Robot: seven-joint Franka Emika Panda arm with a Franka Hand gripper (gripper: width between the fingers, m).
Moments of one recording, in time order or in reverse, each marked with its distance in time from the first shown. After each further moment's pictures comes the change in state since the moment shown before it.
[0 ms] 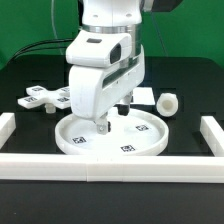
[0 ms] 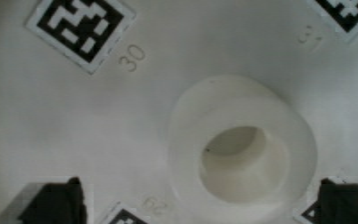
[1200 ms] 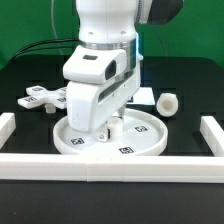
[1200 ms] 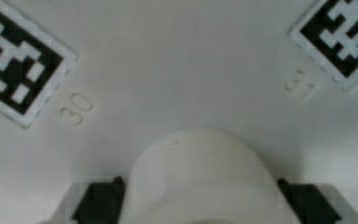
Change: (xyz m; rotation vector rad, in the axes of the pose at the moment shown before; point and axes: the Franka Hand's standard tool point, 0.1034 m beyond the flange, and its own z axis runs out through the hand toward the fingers) arm -0.010 -0.006 0.023 0.022 -0.003 0.001
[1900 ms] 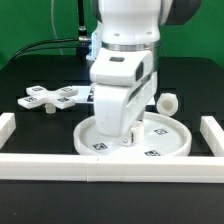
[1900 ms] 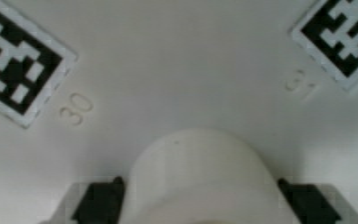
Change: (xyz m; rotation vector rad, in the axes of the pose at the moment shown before) arm 0.052 -0.005 0.001 -0.007 0.014 -0.079
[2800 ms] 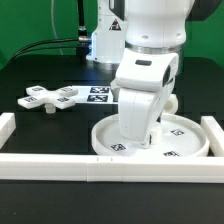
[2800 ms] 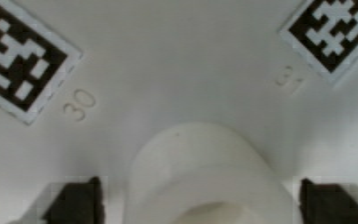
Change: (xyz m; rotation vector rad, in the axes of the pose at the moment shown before) arm 0.018 -0.007 -0.003 0.060 -0.044 0.006
